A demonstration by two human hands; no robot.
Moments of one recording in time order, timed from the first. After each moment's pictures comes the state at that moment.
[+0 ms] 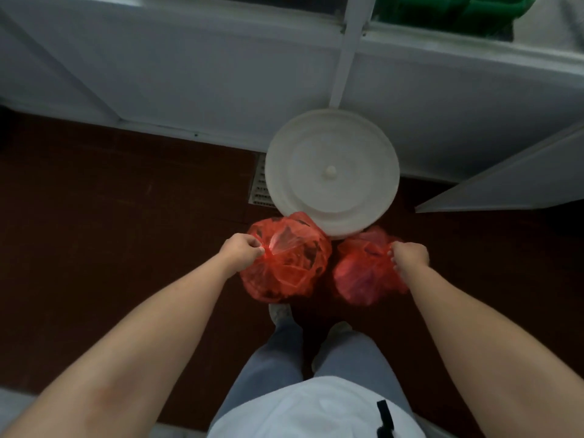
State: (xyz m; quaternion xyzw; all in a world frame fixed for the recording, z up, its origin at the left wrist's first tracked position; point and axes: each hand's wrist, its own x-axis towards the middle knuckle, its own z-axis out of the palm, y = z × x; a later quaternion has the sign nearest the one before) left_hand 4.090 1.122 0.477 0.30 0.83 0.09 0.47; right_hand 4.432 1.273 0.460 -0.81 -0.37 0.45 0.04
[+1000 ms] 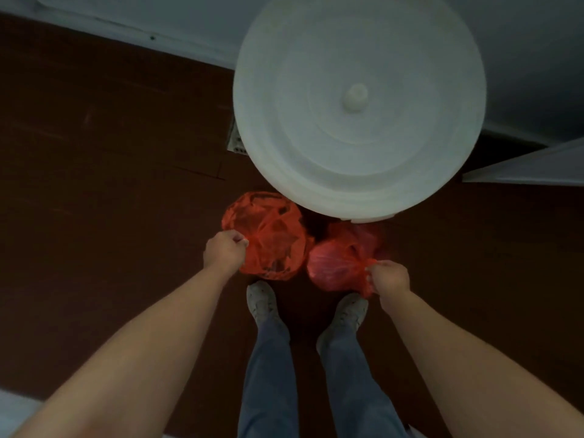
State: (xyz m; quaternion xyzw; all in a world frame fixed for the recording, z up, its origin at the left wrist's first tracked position) left_hand 4.126 1.141 0.132 0.19 0.89 0.07 0.40; right_hand 4.438 1.257 0.112 -0.80 -0.31 0.51 -0.02
